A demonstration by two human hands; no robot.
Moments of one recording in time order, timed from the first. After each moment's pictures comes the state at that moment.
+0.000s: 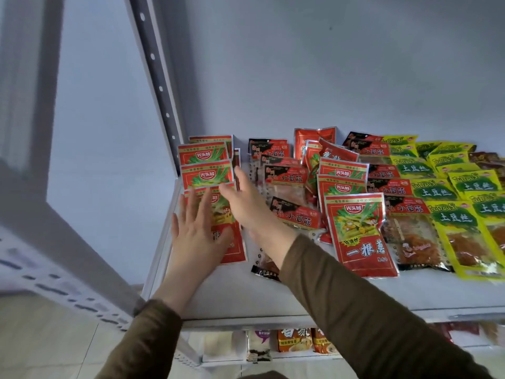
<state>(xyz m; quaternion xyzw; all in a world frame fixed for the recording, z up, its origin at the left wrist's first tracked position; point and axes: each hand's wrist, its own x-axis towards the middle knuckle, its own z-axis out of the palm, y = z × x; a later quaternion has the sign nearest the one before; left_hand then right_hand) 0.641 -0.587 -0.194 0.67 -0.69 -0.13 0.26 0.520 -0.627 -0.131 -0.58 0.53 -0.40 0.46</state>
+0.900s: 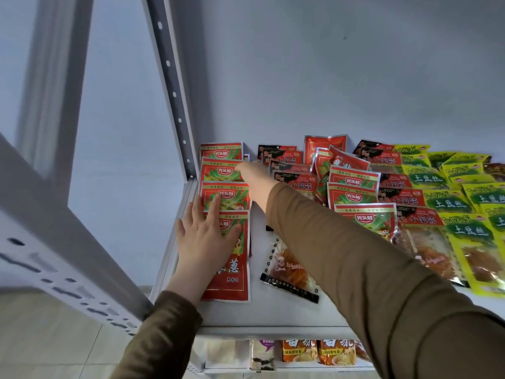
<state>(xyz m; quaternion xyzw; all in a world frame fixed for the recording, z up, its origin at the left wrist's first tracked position) 0.641 -0.602 -0.184 0.72 -0.66 -0.12 0.15 0.530 -0.729 -0.126 -0.38 0.63 -0.39 0.55</state>
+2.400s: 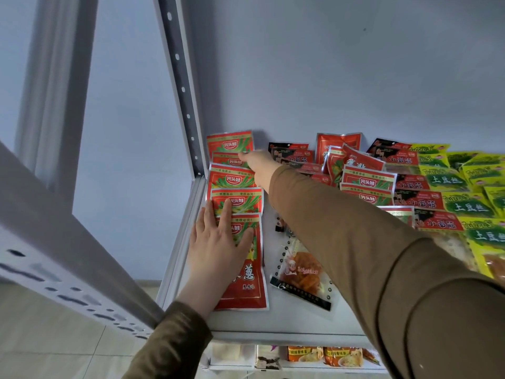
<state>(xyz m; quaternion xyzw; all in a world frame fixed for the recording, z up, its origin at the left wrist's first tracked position) 0.636 -0.595 -0.201 0.72 -0.66 -0.12 0.16 0.533 -0.777 -0.133 -0.40 0.62 -0.37 0.57</state>
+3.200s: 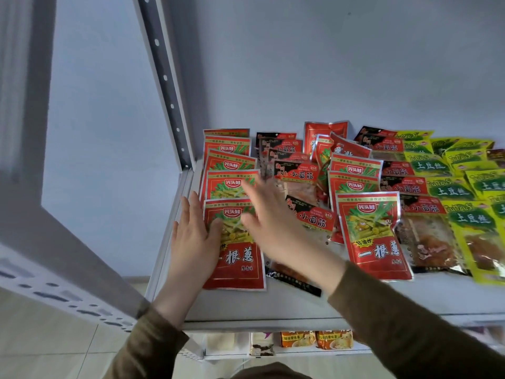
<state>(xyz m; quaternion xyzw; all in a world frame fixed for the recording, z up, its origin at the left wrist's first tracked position) 0.649 -0.572 -0.182 0.69 -0.60 -0.27 0.31 0.483 -0.590 -0.138 -0.78 0.57 -0.18 0.20</state>
